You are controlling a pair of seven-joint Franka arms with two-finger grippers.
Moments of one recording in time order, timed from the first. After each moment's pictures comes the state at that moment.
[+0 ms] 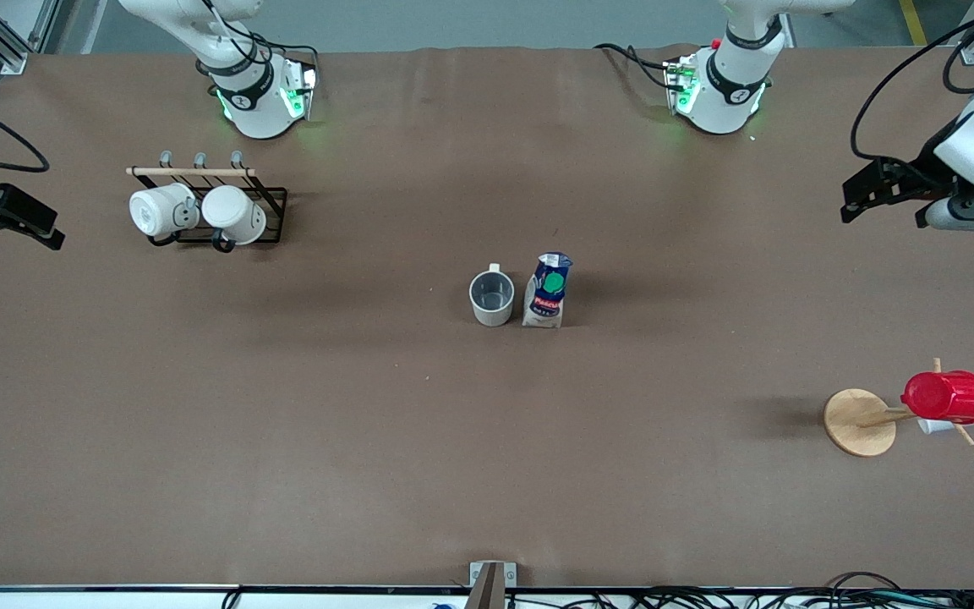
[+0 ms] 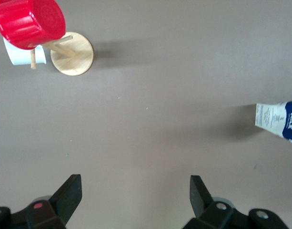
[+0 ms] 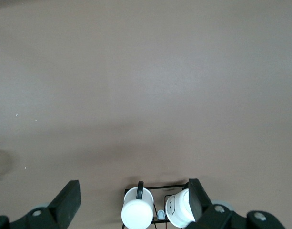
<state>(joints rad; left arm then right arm) -0.06 -0.11 0.00 -1.73 -0.02 1.63 0.04 -0.03 0.04 0.02 -1.46 -0.02 1.54 0.07</state>
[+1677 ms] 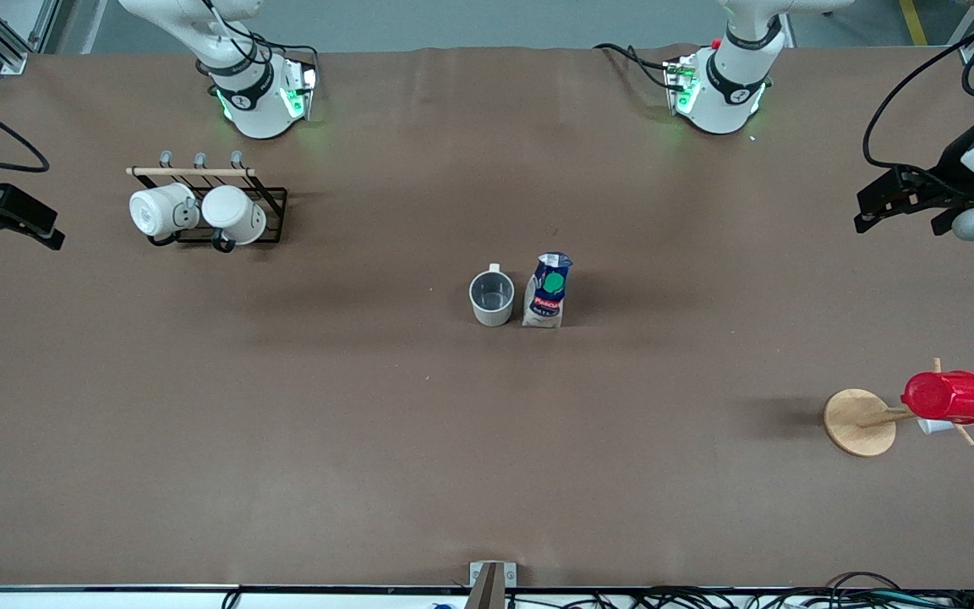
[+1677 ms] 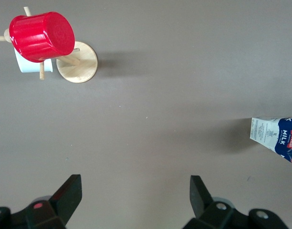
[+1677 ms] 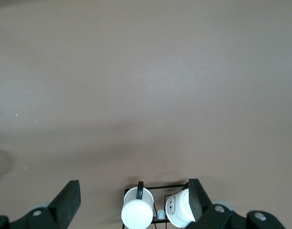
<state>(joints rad) -0.04 -0.03 -0.03 -1.61 -0.02 1.61 -0.03 -0.03 0.04 0.02 -1.46 -0.02 1.54 0.07</state>
